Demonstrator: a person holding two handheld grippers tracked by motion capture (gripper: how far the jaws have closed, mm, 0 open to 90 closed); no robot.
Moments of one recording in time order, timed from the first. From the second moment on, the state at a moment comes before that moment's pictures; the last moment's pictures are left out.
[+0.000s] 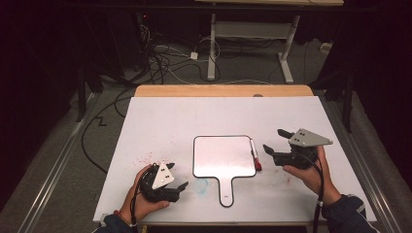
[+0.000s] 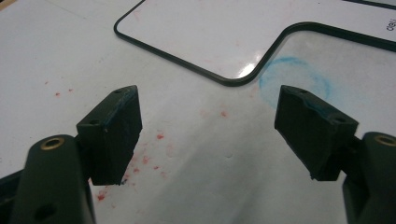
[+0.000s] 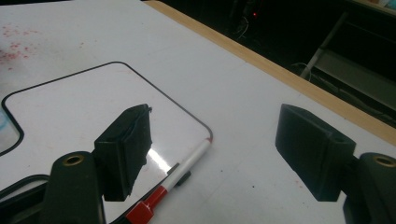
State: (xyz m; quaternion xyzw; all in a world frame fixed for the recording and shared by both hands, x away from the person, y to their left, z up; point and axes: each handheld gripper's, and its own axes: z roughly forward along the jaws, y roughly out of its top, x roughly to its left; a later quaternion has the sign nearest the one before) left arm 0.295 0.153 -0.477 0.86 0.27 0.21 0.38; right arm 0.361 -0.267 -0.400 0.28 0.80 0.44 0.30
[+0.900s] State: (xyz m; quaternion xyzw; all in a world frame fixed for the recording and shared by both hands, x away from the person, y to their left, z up) left arm 0.296 0.150 -0.479 0.86 0.26 0.25 0.36; right arm 0.325 -0.293 -0.423 0.26 0.81 0.42 0.33
